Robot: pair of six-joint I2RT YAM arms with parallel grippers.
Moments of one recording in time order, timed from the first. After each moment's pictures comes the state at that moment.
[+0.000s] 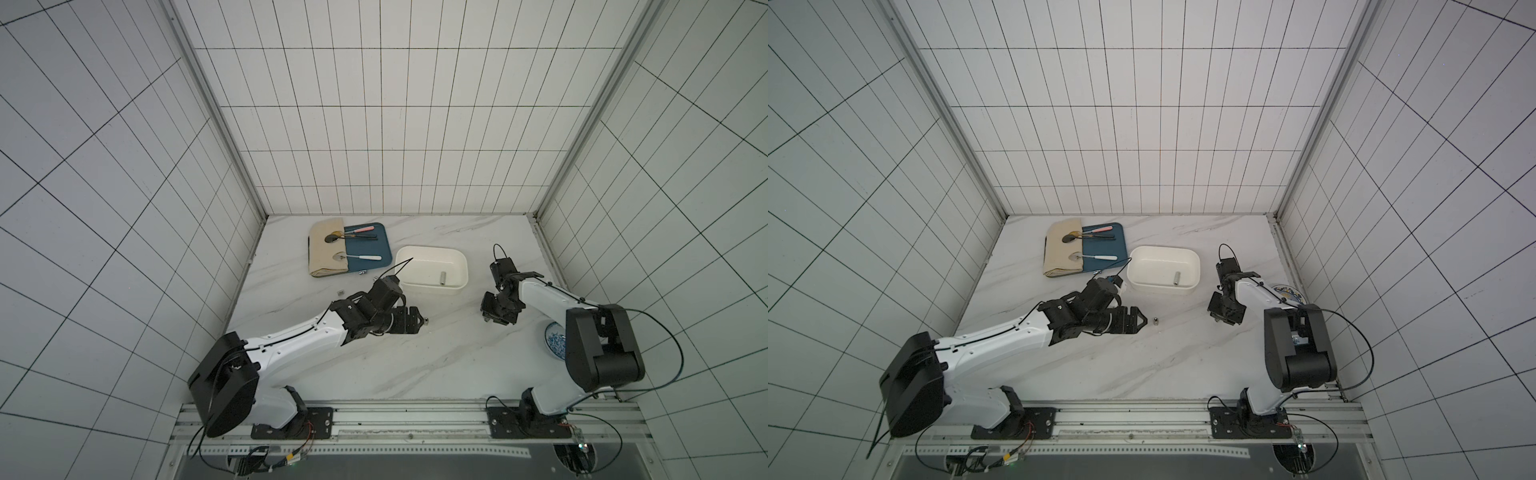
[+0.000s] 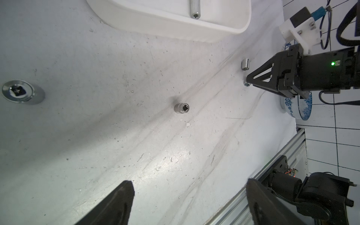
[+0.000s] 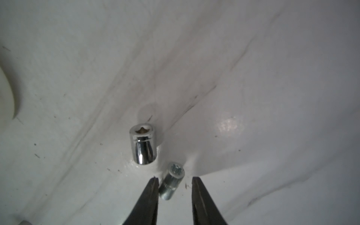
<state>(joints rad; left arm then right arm) -0.86 1.38 0.90 -0.37 0.17 -0.78 0.23 1.60 0.91 -0.74 -0.02 0.53</state>
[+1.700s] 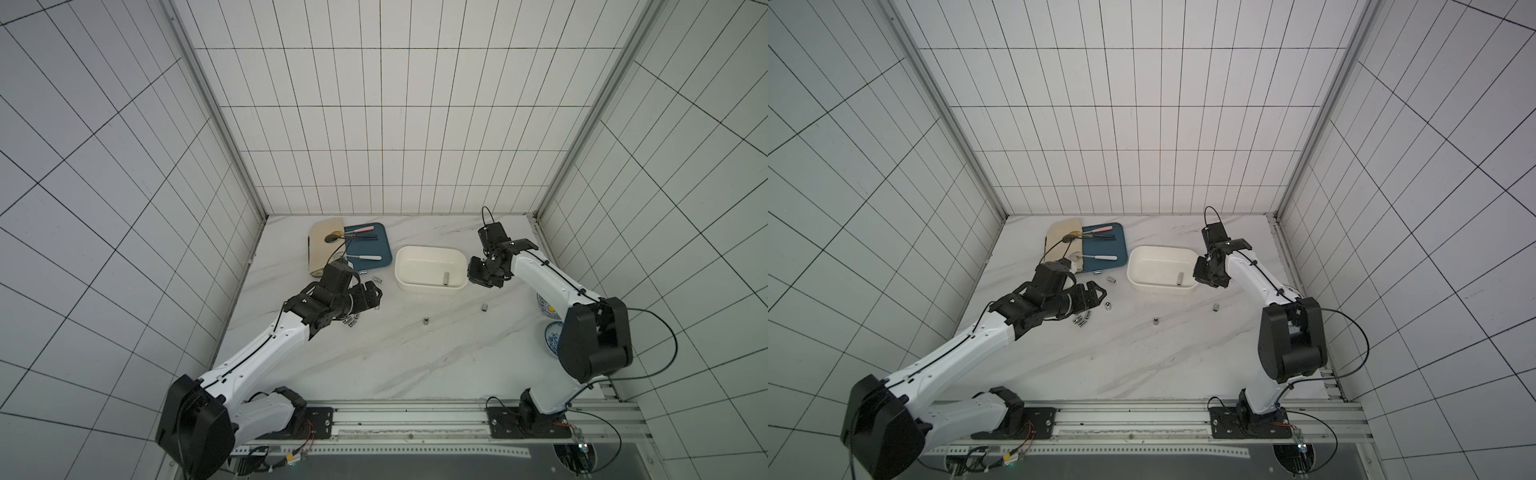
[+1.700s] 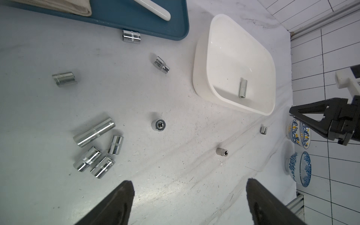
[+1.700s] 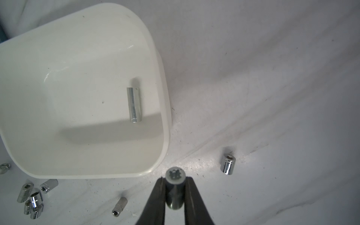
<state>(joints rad) -0.50 1.15 0.84 -0.49 0.15 -0.77 0.35 1.70 1.36 -0.88 -0.04 0.51</state>
